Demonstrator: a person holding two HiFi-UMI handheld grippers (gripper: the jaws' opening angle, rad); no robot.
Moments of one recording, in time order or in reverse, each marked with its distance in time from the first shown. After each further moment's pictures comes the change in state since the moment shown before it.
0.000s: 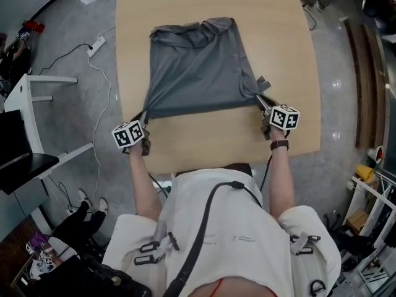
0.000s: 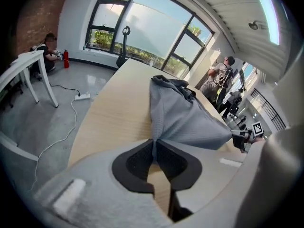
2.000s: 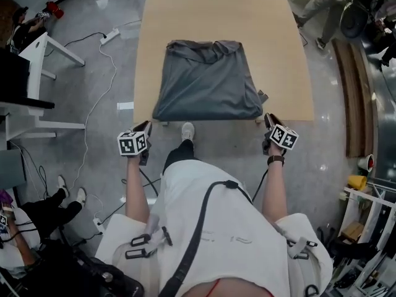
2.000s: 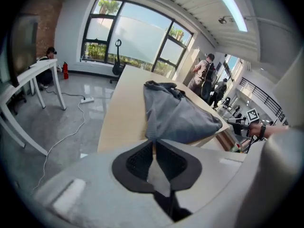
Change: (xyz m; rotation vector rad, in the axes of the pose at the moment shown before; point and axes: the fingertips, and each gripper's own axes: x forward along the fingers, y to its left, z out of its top) left arm -0.171 -0.014 -0.226 0.156 -0.066 -0.015; right arm -0.193 0.009 -0.191 -0.058 -0.155 -0.308
